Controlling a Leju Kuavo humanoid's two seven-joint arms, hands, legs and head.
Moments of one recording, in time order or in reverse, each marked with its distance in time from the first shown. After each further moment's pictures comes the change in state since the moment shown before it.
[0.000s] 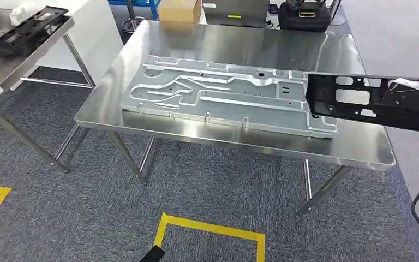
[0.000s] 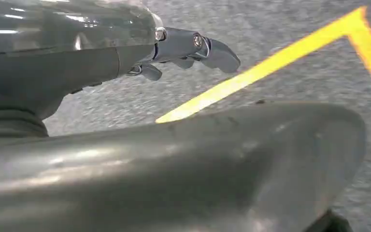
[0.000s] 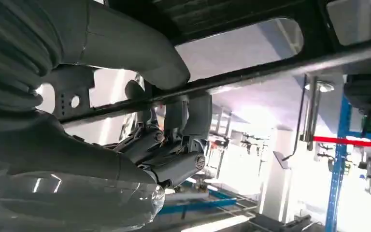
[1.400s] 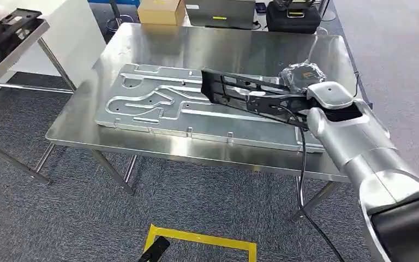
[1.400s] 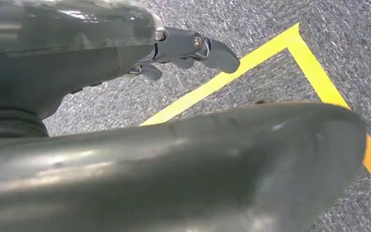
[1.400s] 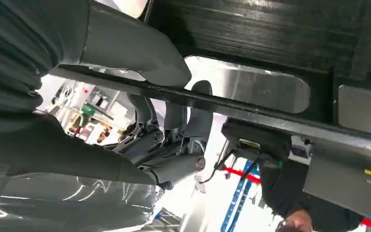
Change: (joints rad) left arm -0.058 -0.014 0.001 -0.001 -0.047 0.011 0.027; right arm -0.076 0.615 0.134 0.383 0.112 -0.004 0.115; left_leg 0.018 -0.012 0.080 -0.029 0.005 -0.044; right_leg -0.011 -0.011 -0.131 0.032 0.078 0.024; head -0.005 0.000
